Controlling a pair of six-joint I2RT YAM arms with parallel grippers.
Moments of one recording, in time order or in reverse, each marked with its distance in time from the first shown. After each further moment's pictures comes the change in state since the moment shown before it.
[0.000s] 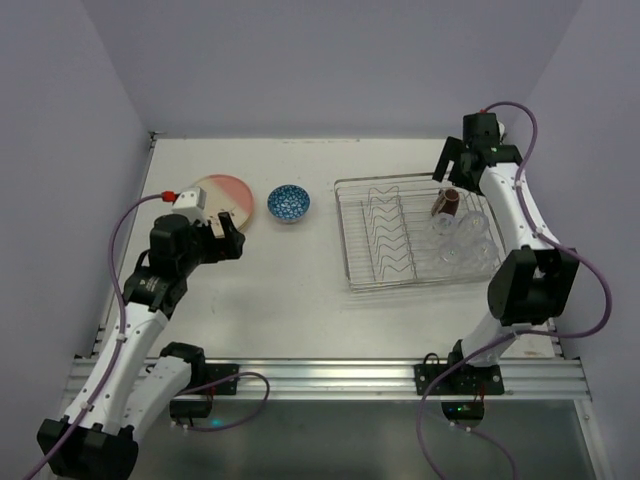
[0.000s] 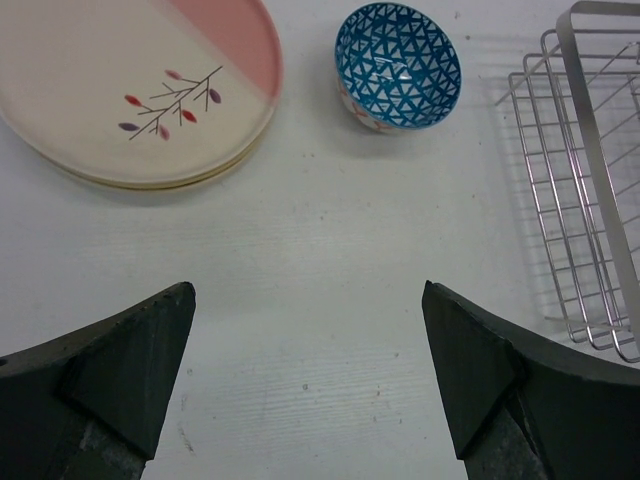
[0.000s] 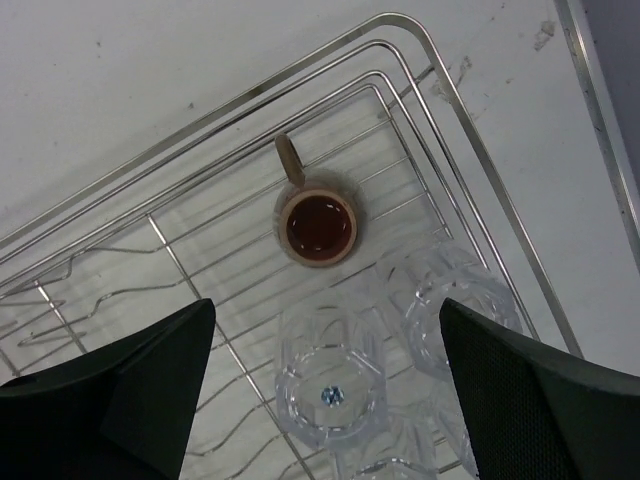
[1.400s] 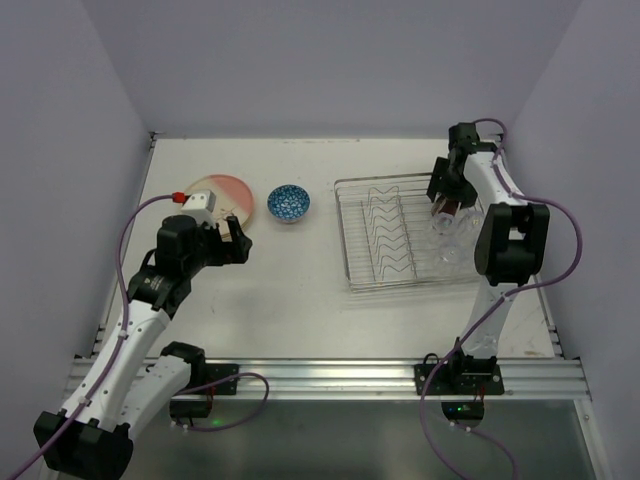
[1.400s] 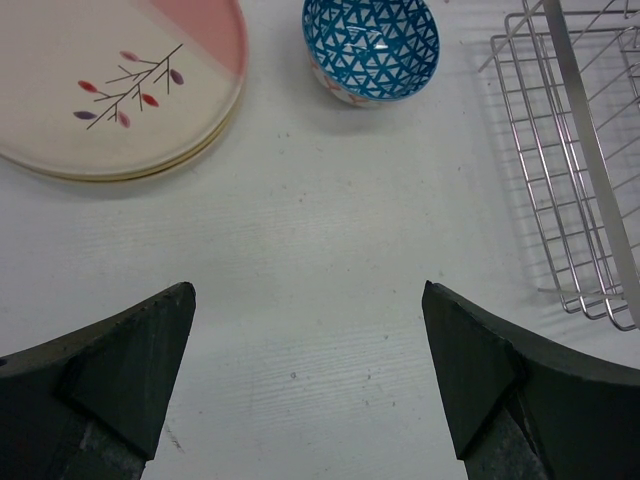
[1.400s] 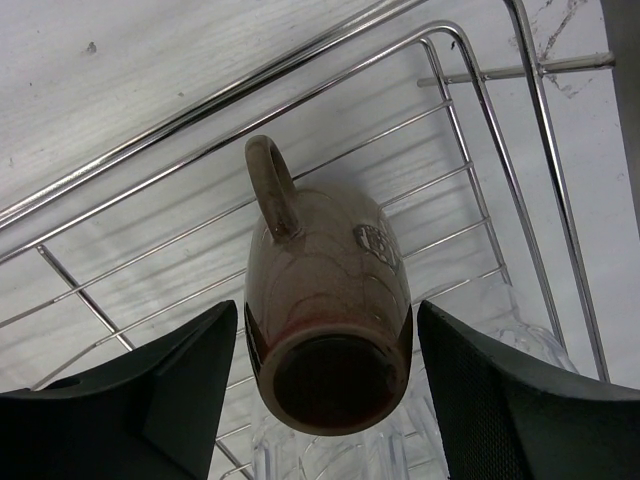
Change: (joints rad) left arm -0.067 0.021 -0.014 0.000 0.013 0.009; right arm -0.034 0.391 0.147 -0.048 -0.080 -0.046
